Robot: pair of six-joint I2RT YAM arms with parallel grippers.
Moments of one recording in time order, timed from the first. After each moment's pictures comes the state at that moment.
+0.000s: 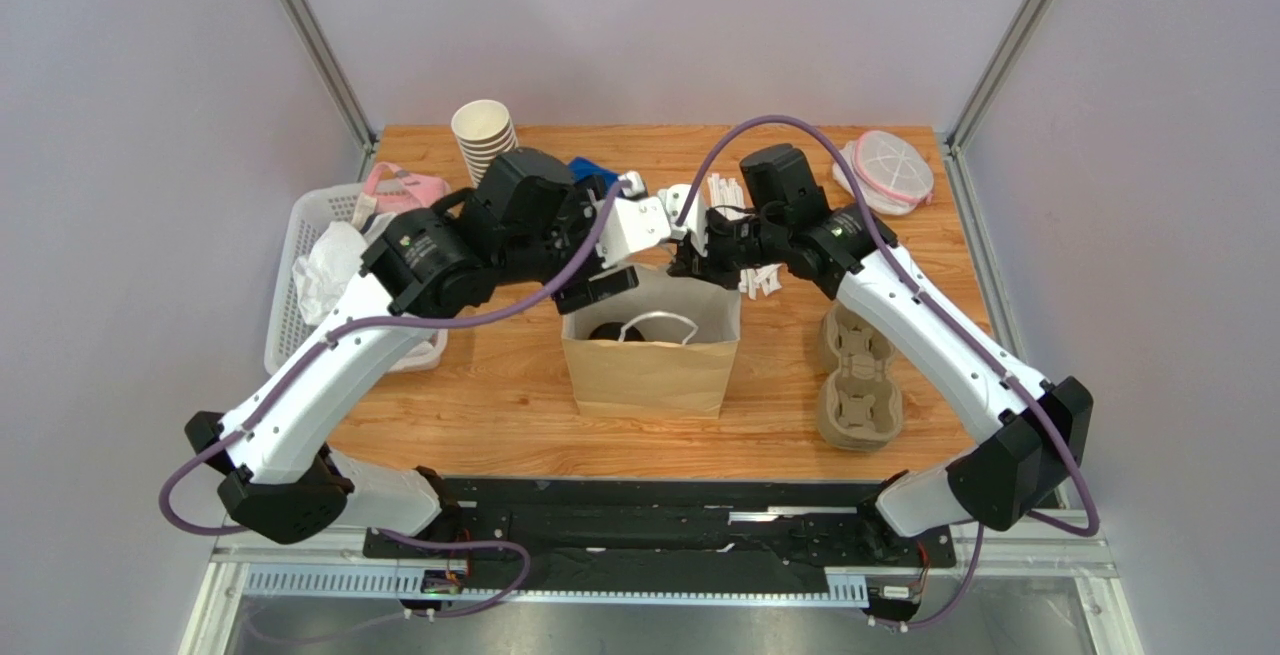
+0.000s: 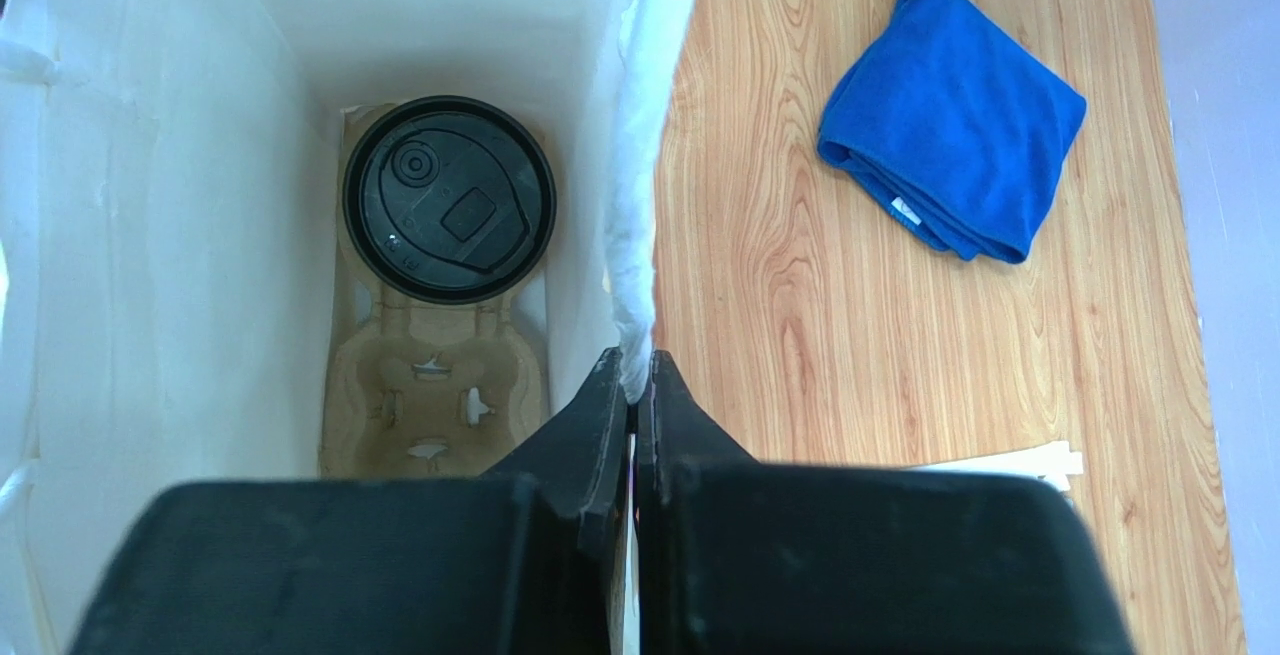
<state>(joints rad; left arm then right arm) -0.84 1.34 1.74 -1.07 -0.01 0.56 0.60 1.44 1.45 -0.70 -0.61 -0.74</state>
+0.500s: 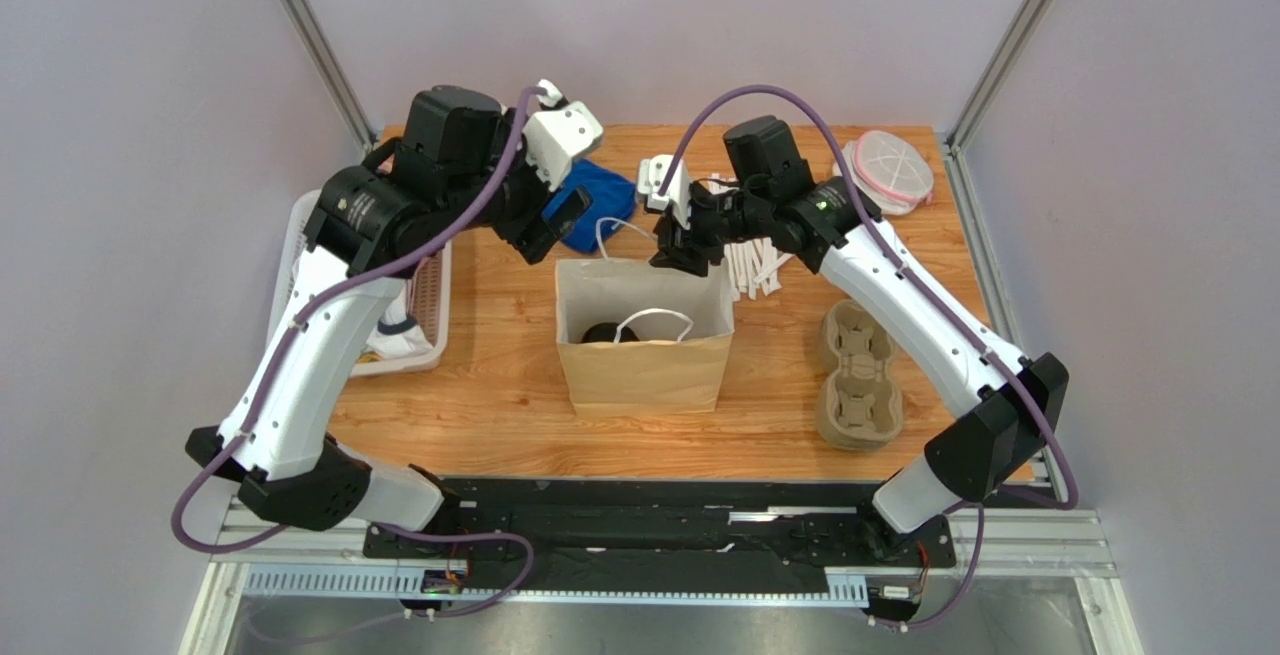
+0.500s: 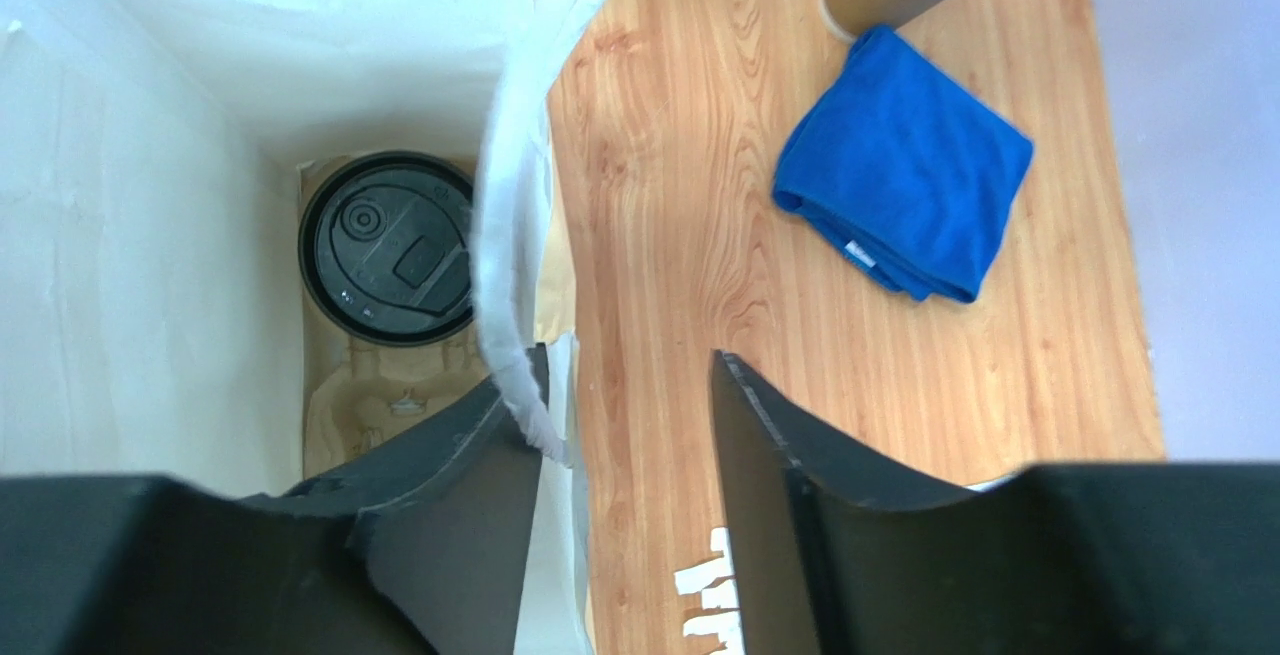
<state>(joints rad) -0.60 1.40 1.97 -1.17 0.06 0.40 0.61 1.55 1.62 -0.73 -0.61 -0.71</state>
